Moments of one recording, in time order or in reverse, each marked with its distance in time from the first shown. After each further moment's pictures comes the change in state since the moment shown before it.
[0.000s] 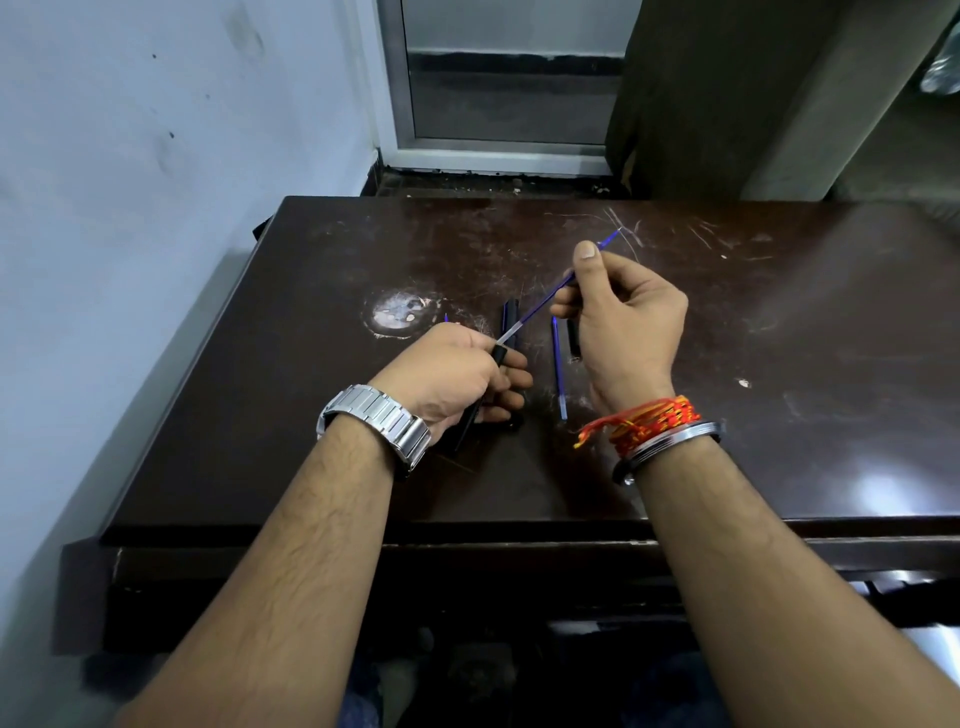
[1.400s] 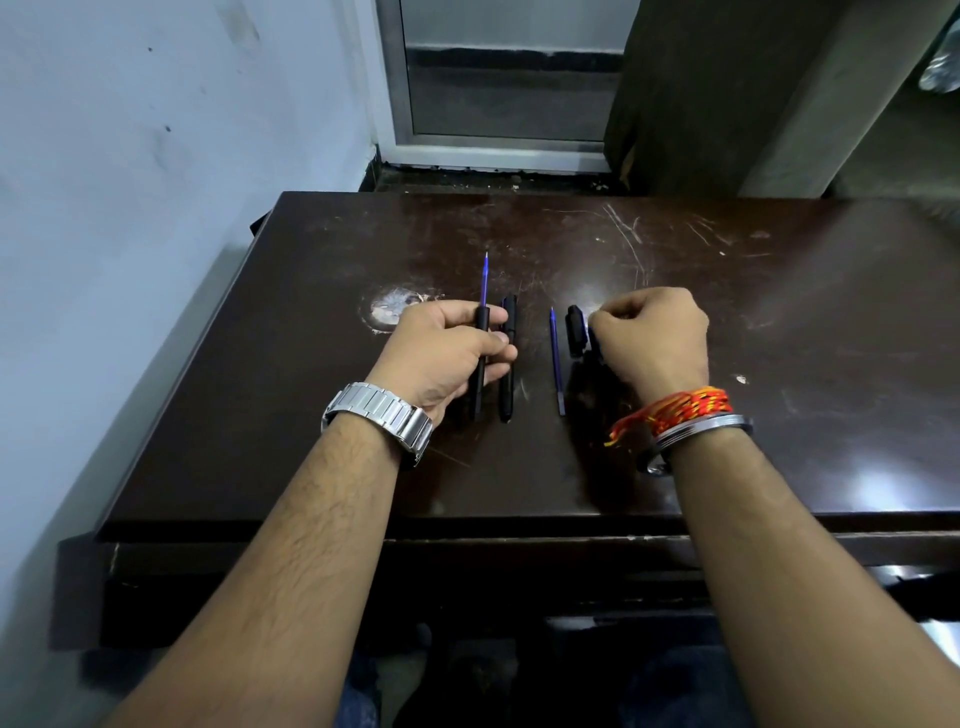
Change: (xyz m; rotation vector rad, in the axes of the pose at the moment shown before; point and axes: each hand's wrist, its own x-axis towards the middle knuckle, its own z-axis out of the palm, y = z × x) left_hand 0.002 0.003 -0.001 -0.243 0.172 0.132; right_hand 0.019 0.003 -0.036 -0.851 -0.039 0.075
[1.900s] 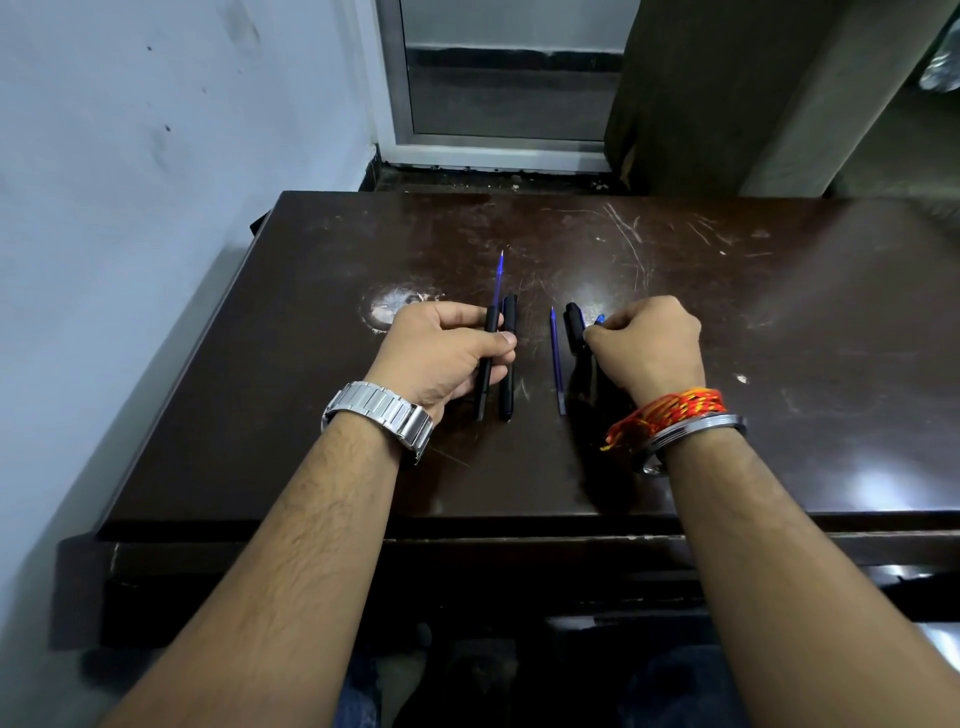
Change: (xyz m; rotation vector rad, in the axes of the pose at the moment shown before) left_hand -0.001 0.000 -0.002 -0.003 0.016 -0.016; right_hand 0.002 0.004 0.005 -0.110 -0.039 0.063
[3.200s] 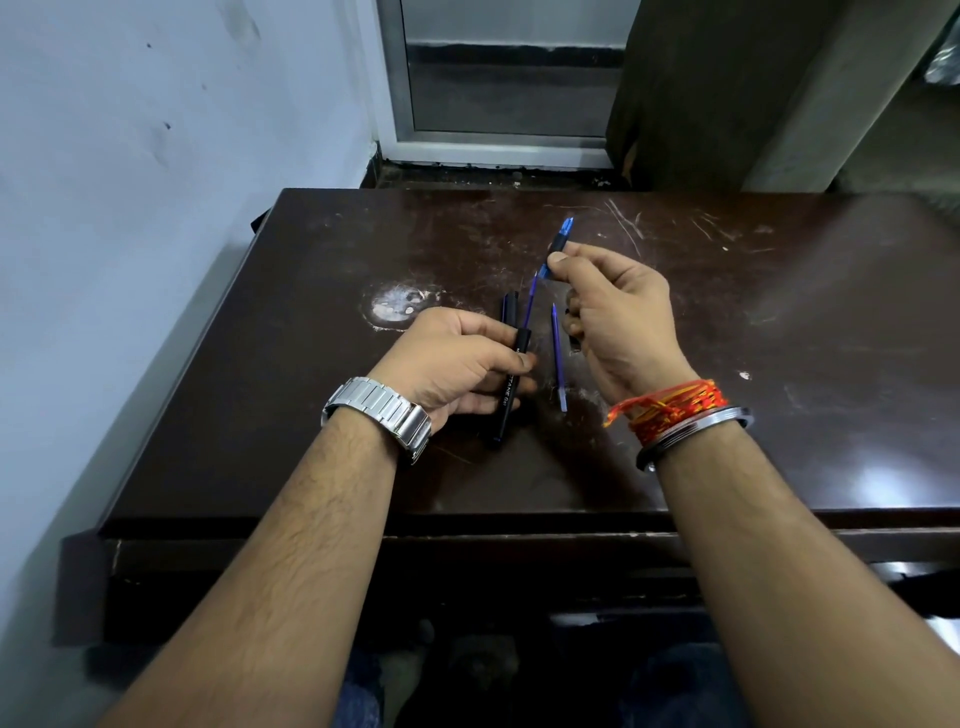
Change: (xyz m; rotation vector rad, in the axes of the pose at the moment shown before) left_hand -0.009 0.002 0.001 0.147 -0.188 -0.075; right_hand -0.020 -0.038 0.006 0.996 -0.193 0.023
